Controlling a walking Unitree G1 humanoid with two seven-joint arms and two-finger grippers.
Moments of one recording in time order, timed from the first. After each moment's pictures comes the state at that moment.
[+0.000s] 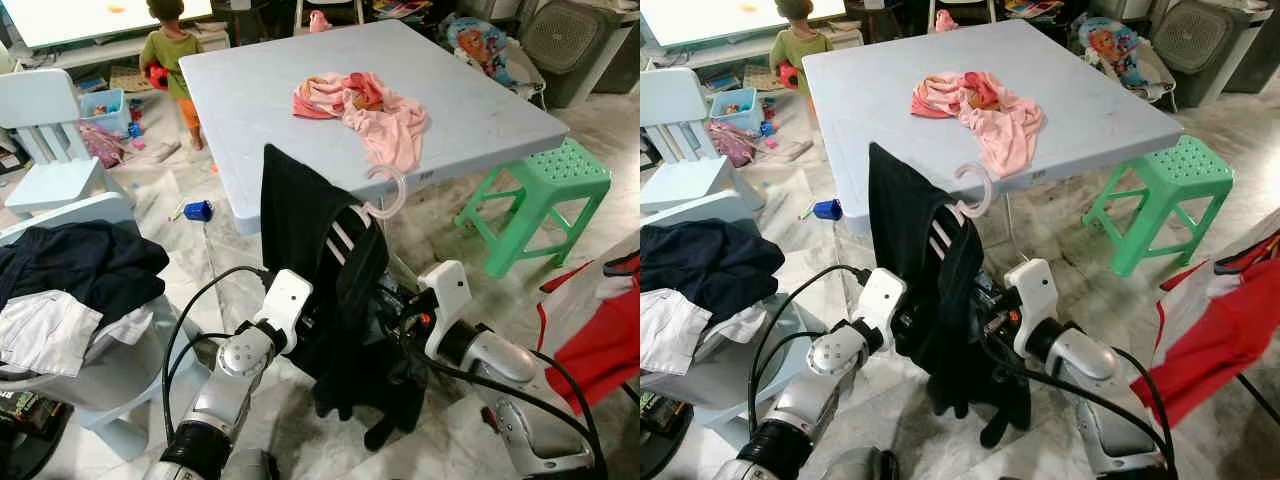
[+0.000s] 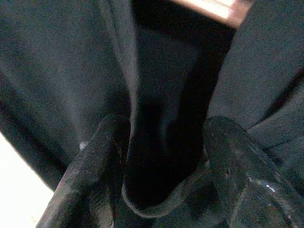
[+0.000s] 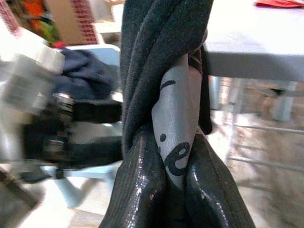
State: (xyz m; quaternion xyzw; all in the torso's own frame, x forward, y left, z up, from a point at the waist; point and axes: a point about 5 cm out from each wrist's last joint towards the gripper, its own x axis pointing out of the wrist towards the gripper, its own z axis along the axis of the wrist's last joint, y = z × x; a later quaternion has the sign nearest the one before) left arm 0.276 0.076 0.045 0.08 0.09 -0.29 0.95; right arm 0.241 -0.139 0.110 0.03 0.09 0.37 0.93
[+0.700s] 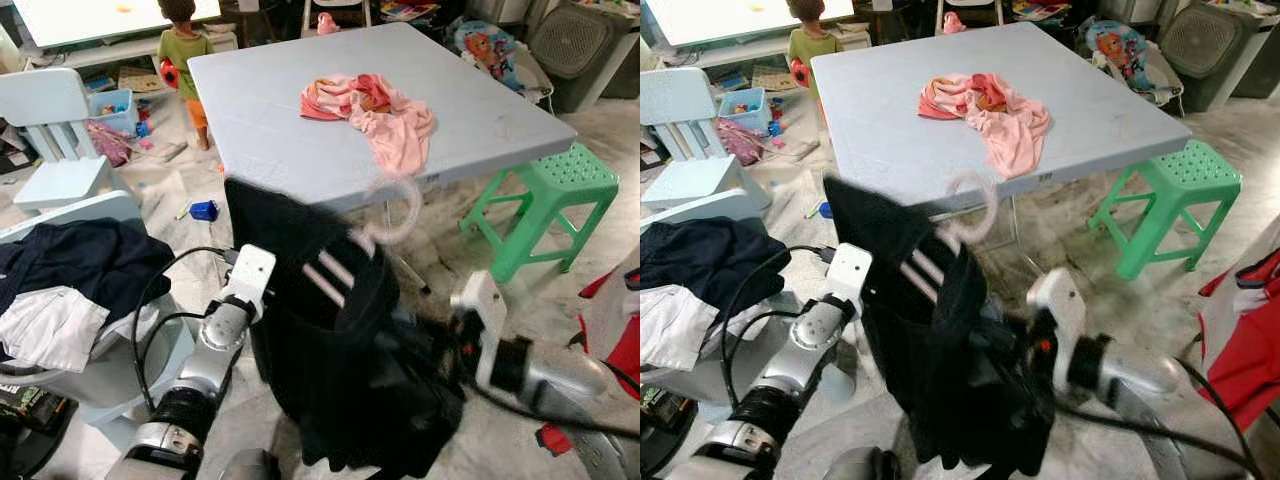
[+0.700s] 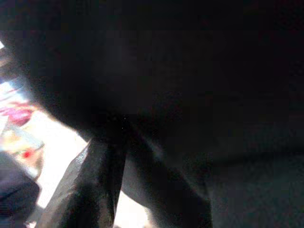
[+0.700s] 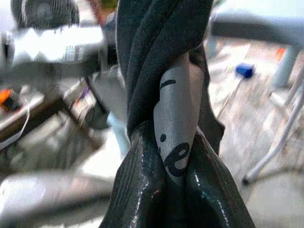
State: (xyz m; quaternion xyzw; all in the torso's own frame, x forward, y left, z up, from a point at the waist) left arm 0.311 0.133 0.050 0.15 0.09 -0.10 0.98; right arm 0.196 -0.171 0.124 -0.02 0.19 0.49 0.85
